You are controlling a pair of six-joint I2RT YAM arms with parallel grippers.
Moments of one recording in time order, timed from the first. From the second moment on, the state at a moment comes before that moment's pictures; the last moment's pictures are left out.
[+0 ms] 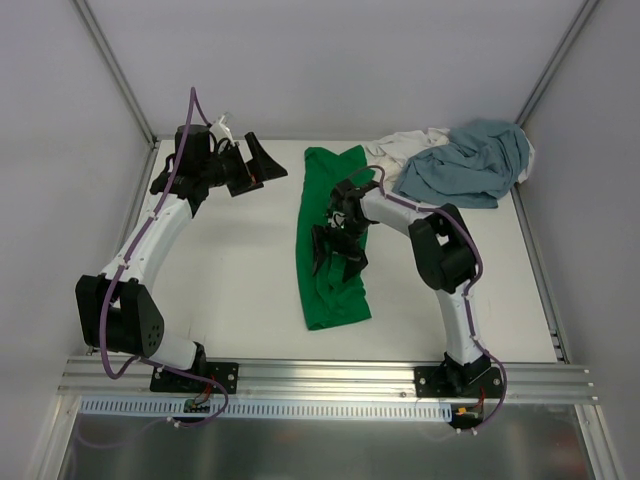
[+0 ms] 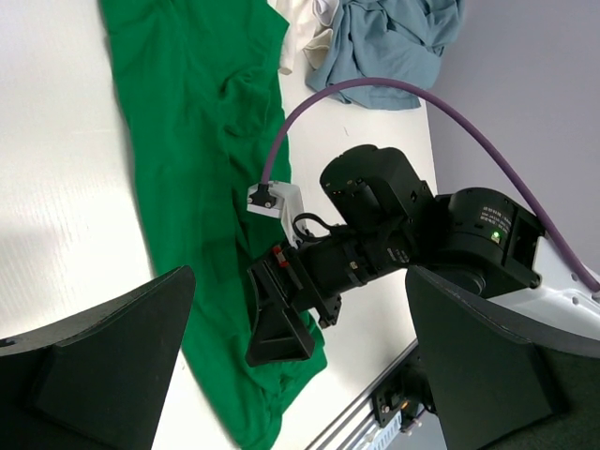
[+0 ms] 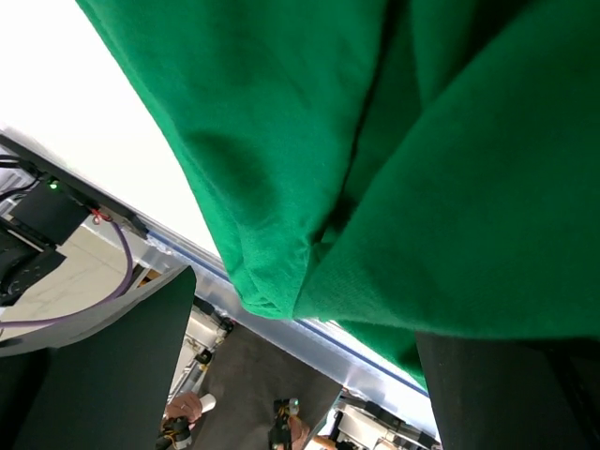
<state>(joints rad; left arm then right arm) -0.16 1.47 1.30 -0.35 0.57 -0.62 0.61 2.18 1.63 -1.00 -0.57 0.45</state>
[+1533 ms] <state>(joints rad) -0.45 1.53 0.57 -0.17 0.85 -0.78 0.55 1.62 1.00 -0.74 -0.43 0.53</state>
